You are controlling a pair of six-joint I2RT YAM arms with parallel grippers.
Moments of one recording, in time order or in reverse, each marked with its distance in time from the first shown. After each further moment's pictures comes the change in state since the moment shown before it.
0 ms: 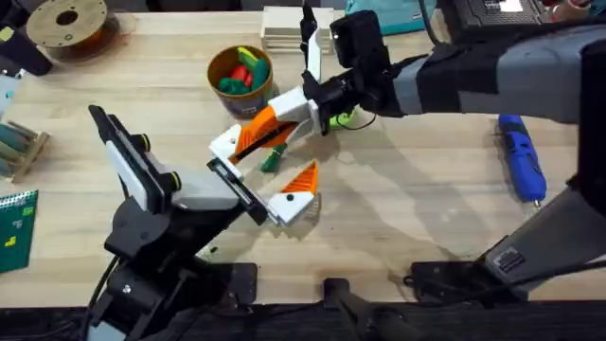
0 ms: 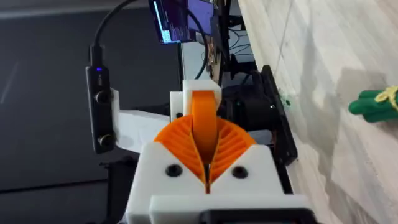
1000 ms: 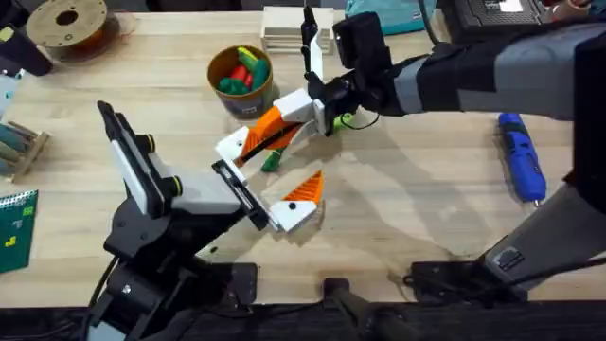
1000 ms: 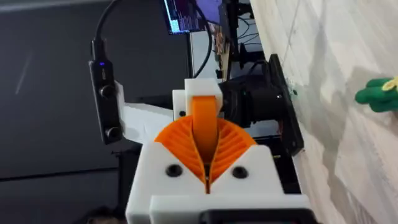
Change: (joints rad) left arm 0.000 0.000 0.000 0.003 0.081 0.012; right arm -0.015 0.011 0.000 -0.007 -0.075 -0.001
